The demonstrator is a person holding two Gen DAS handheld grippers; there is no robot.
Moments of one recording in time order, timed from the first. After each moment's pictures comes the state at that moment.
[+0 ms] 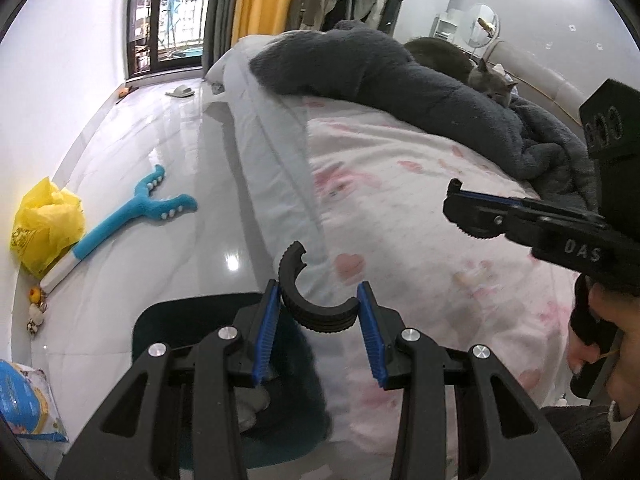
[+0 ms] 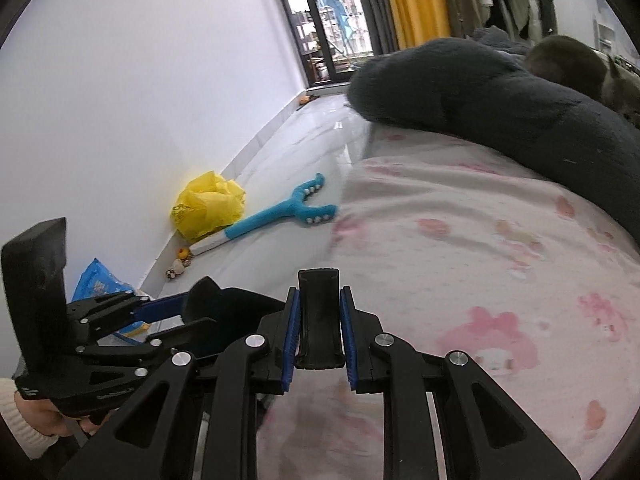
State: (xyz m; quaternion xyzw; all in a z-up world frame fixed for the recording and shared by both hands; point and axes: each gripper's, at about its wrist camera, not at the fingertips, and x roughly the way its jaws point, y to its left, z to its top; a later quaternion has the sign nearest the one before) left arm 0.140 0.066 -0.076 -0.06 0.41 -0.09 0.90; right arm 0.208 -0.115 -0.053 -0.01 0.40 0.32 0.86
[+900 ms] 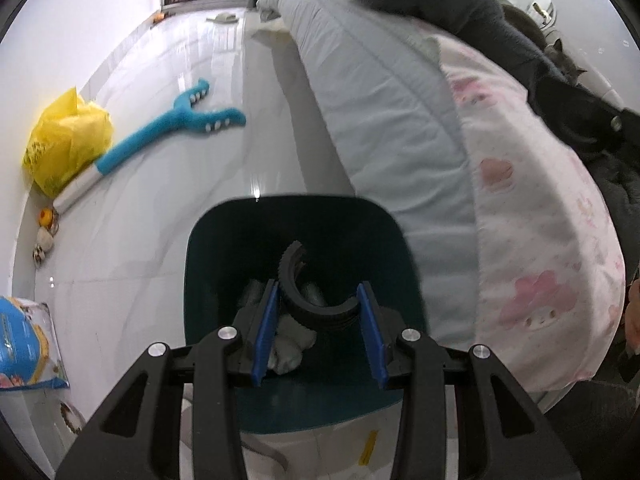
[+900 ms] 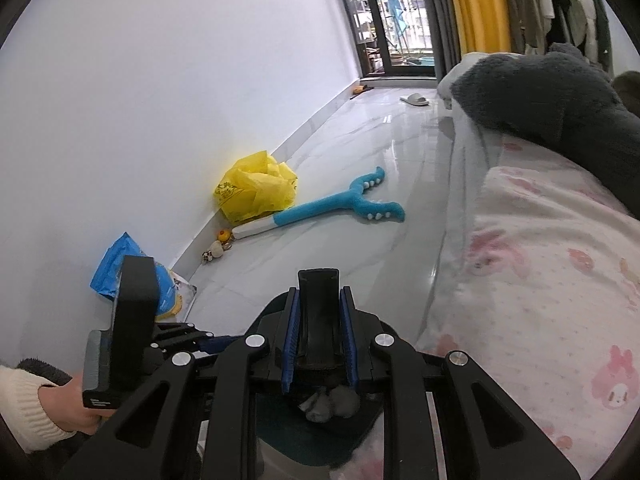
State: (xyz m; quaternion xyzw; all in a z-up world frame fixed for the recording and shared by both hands) left arm 0.125 0.159 -0.159 -0.11 0.52 -0.04 0.85; right arm 0.184 -0.010 -0.060 -0.04 0.40 0.39 0.83
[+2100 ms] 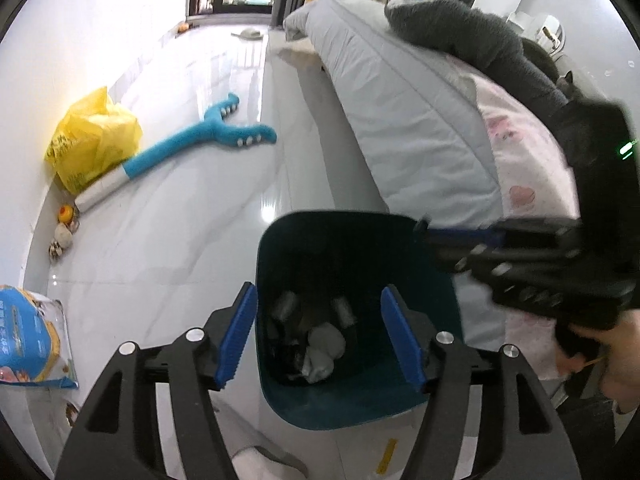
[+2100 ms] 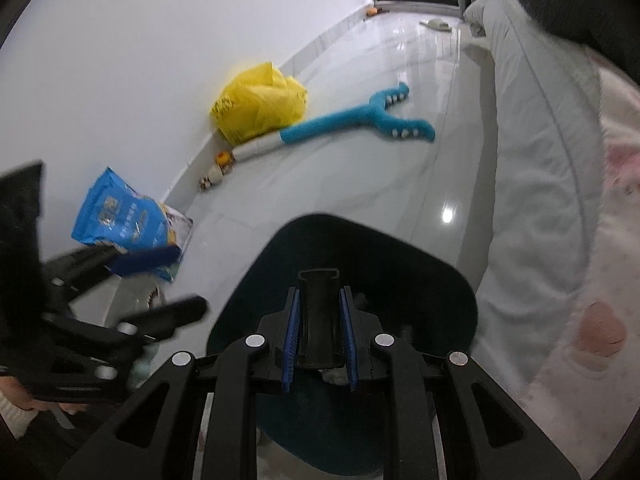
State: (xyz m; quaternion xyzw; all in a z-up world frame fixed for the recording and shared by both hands) left arm 0.104 0.211 -0.145 -0.12 0.48 -0.02 0.87; right arm 0.185 0.066 -0.163 -0.09 0.52 0.39 0.75
